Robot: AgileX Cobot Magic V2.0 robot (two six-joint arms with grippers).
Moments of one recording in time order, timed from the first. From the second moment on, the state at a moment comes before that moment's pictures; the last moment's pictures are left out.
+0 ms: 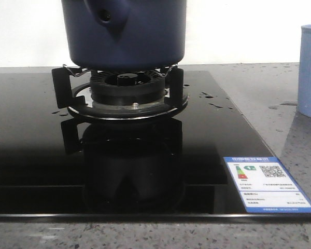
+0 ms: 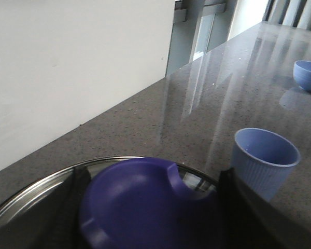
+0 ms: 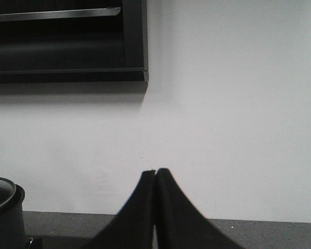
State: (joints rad) left arm -0.29 1.56 -1.21 -1.66 0.82 1.73; right arm -0.13 0.34 -0.40 -0.80 -0.21 0.84
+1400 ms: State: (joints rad) left arm -0.24 1.39 -1.21 -1.76 0.74 1.75; right arm -0.13 0.34 -0.40 -0.80 -0.16 0.84
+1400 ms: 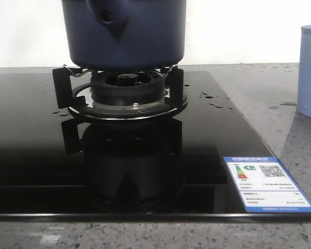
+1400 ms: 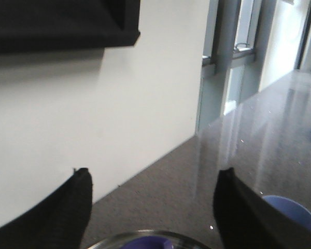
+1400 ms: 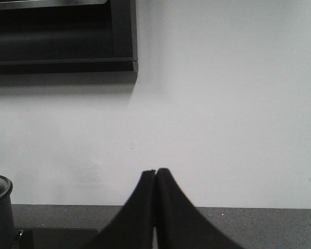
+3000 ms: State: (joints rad) left arm -0.19 0.20 -0.29 -1.78 0.32 1.70; right arm 0.55 0.34 -0.34 -0.97 0.08 0.91
